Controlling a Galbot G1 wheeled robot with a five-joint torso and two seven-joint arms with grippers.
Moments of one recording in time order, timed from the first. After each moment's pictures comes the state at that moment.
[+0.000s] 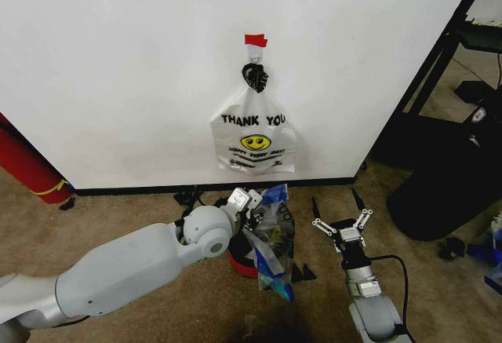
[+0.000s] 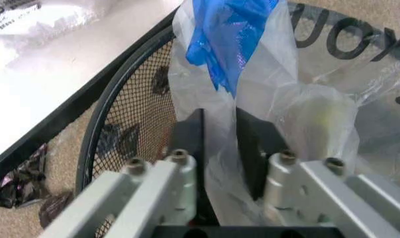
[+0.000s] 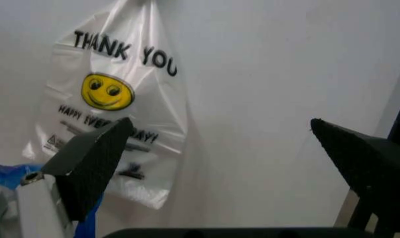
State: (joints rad) left arm 0.38 -0.88 0.62 -1.90 -1.06 0.74 -0.52; right arm -1.38 1.40 0.50 1.66 -0.21 0.68 0.06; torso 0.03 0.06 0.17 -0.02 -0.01
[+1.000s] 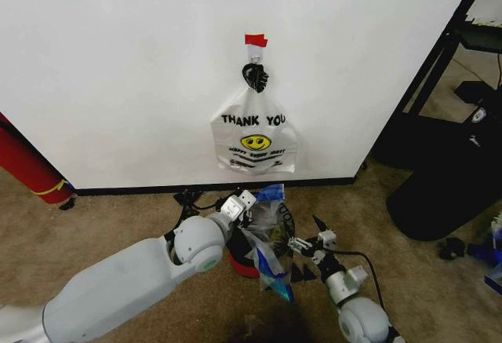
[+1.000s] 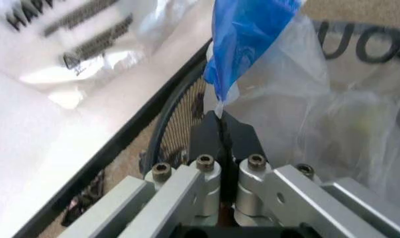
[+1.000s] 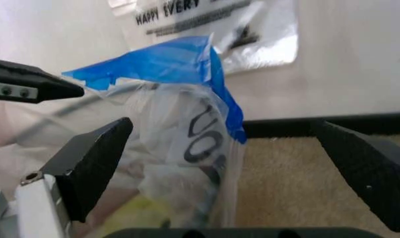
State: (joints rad) left arm 0.53 -0.87 0.50 -1.96 -0.69 0.74 -0.41; right arm -1.30 1.14 0.18 1.75 0.56 0.10 -0.03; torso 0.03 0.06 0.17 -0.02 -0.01
